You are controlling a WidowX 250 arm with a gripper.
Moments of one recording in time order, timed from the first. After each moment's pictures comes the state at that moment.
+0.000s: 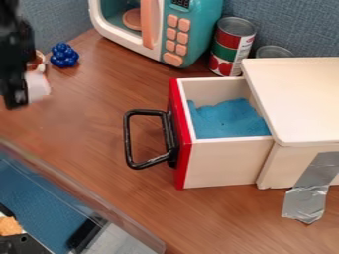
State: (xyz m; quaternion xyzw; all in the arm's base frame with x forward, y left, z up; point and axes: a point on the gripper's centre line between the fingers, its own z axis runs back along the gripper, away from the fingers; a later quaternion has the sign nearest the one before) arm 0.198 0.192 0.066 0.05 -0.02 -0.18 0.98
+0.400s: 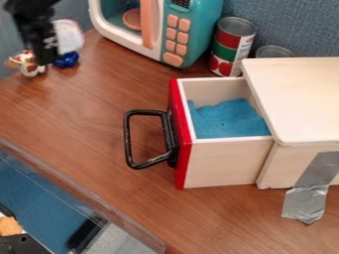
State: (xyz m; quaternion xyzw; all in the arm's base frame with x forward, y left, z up) arm 0.223 0.134 0.133 0.01 -0.06 -0.18 0.98
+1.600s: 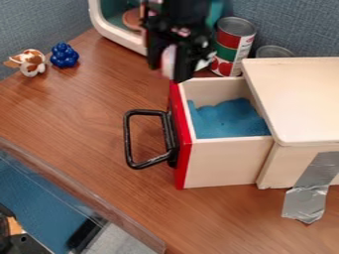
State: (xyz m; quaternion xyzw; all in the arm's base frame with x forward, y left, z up) arm 0.289 -0.006 0.139 -0.02 0.00 -0.10 0.99
